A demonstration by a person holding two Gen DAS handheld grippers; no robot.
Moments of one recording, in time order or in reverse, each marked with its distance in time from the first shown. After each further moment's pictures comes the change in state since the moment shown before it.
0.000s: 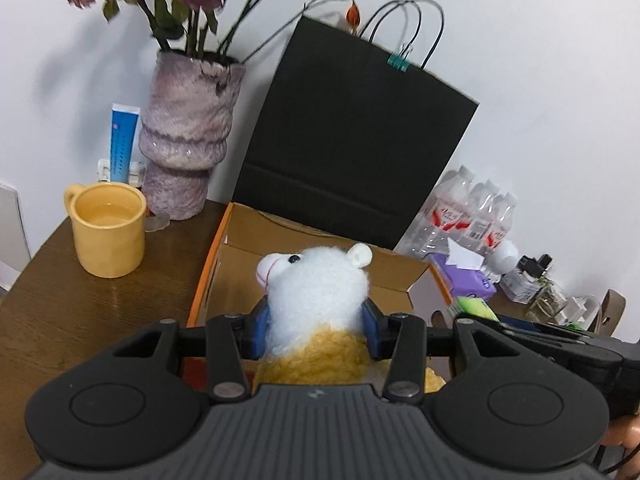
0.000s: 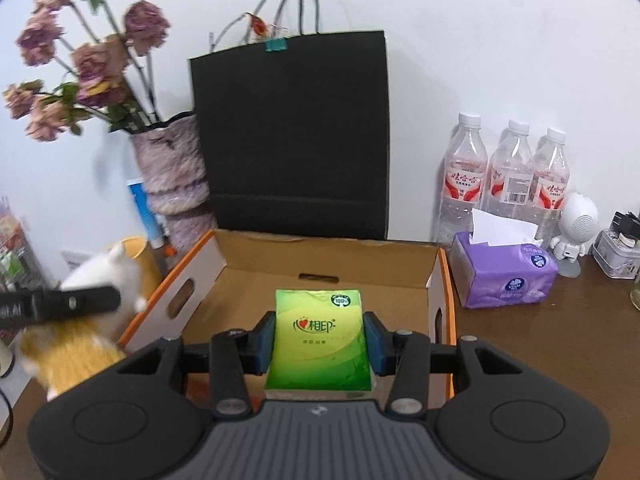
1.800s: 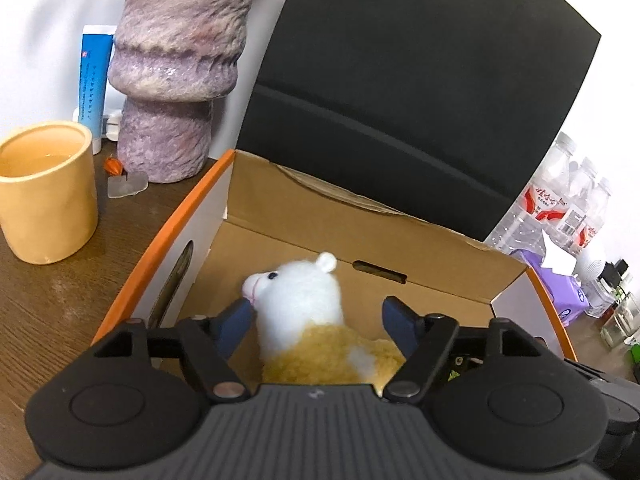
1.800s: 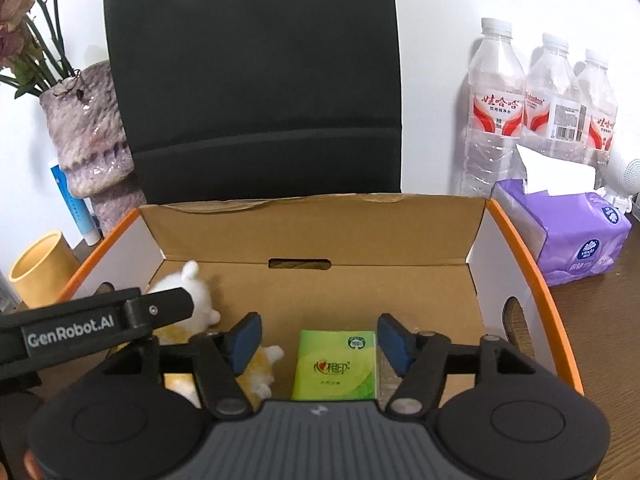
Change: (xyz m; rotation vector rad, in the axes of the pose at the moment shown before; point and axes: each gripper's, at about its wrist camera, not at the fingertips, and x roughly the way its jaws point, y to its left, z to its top) left arm 0.153 0.013 -0.013 -0.046 0.042 0.116; right arm 0.145 0.000 -0.013 0.078 0.049 -0.059
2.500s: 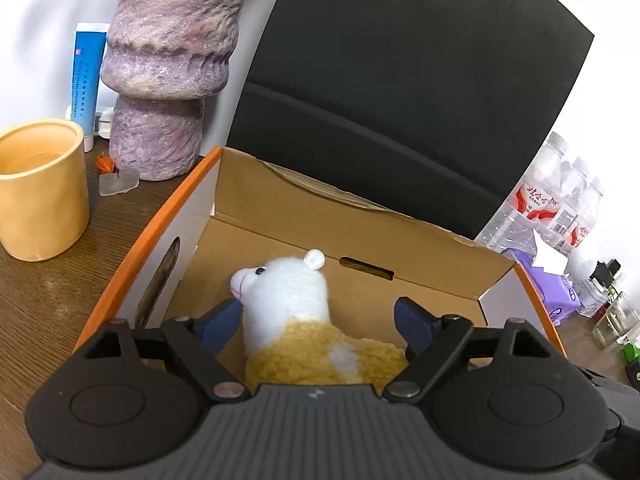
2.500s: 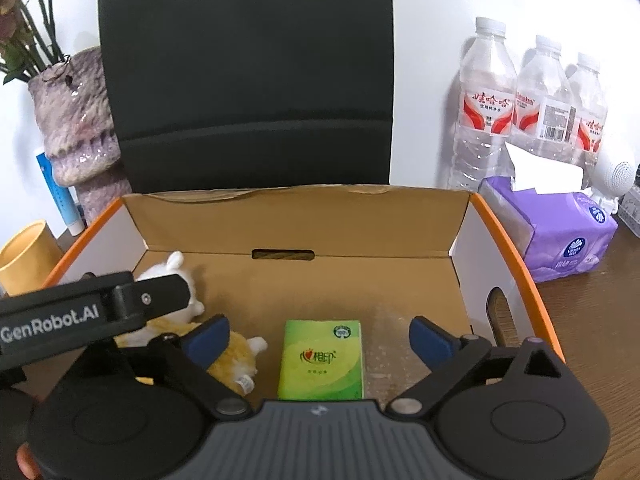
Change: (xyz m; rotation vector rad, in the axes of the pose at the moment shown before) left arm -0.001 -0.002 -0.001 -0.006 0.004 -0.023; right arm 0.002 0.003 -0.002 -0.019 0.020 -0.060
